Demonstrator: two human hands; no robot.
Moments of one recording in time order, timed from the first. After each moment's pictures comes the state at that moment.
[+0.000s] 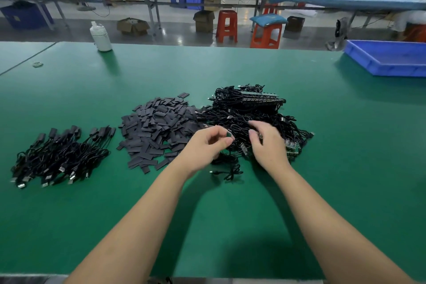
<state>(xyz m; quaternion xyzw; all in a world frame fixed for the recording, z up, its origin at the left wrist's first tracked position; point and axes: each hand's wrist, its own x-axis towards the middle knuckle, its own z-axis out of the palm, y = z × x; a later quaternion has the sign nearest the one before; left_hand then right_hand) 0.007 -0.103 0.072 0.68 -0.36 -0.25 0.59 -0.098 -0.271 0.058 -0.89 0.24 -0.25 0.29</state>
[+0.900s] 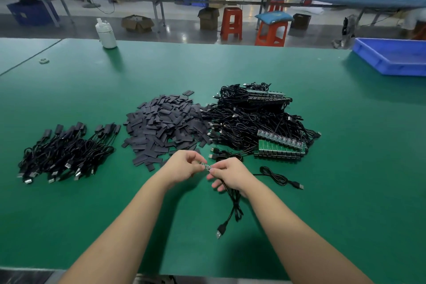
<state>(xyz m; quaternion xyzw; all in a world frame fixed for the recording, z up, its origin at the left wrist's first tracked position) 0.048 -0.052 0.004 0.80 -0.26 -0.31 0.45 -0.066 -0.196 0.000 -0.73 0.26 0.07 0.63</state>
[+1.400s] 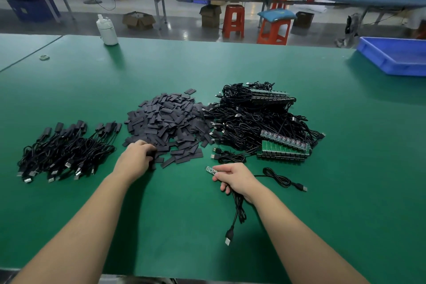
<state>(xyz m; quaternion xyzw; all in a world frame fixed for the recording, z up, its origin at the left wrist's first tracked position) 0.140 0.031 -0.019 0.96 -0.26 -0.05 0.12 -0.068 -0.210 -0.030 -0.71 0.26 0.05 0.66</state>
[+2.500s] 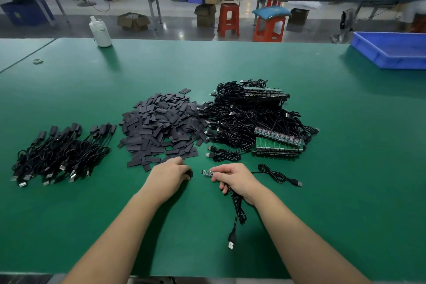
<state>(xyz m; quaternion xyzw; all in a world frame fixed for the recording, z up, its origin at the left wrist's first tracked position) 0.045 -0.024 -0.017 0.89 -0.44 -0.03 0.07 -0.085 -0.216 -0.034 -0.68 0.23 0.03 0.70</state>
